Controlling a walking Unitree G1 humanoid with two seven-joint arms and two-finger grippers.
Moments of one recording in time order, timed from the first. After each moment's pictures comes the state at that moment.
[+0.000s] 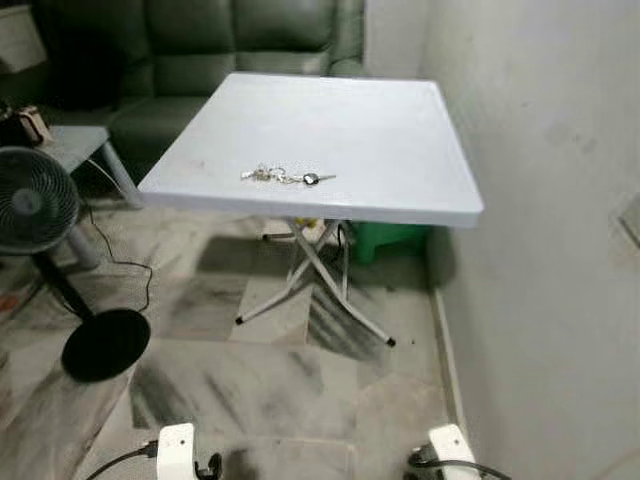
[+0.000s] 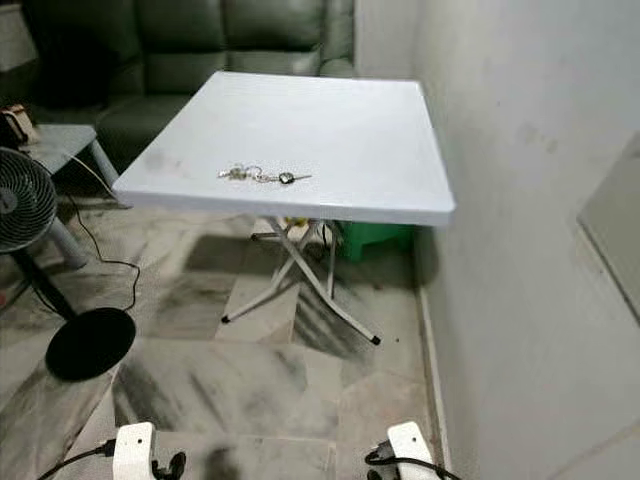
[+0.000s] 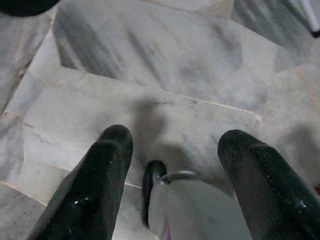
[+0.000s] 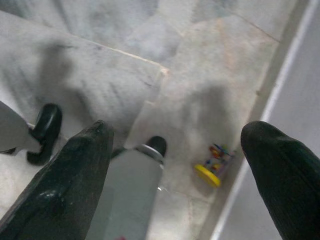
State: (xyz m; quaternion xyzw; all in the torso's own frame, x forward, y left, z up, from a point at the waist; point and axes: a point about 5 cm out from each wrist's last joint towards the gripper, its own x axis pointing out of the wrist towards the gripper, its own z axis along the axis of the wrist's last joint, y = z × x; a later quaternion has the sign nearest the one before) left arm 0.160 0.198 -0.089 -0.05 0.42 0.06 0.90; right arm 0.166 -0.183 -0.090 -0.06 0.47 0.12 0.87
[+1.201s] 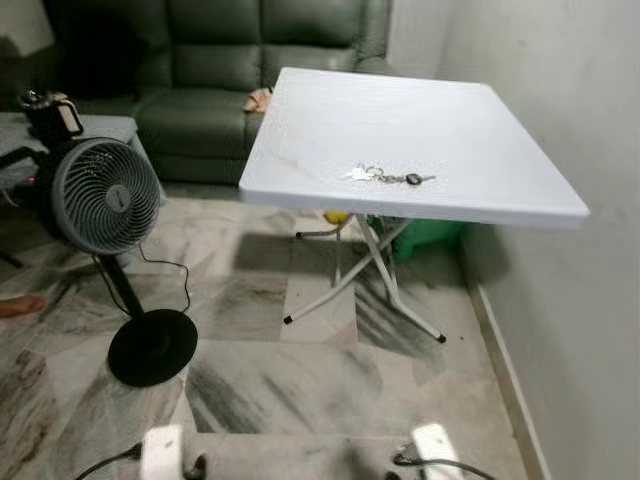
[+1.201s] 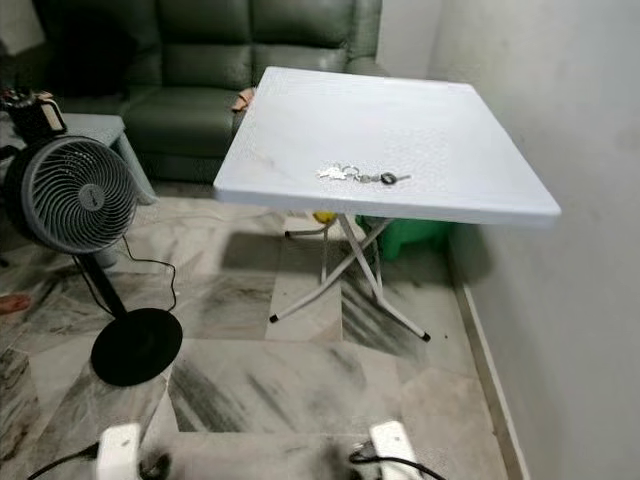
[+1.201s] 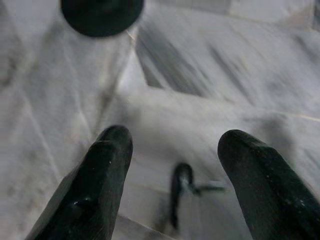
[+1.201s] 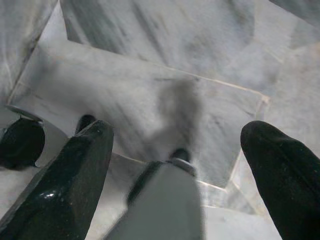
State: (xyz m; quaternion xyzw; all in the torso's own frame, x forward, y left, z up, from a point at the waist) left arm 0.154 0.220 -0.087 -0.03 0.42 0.08 0.90; right arm 0.169 -0.158 -0.090 -0.04 0.46 0.15 0.88
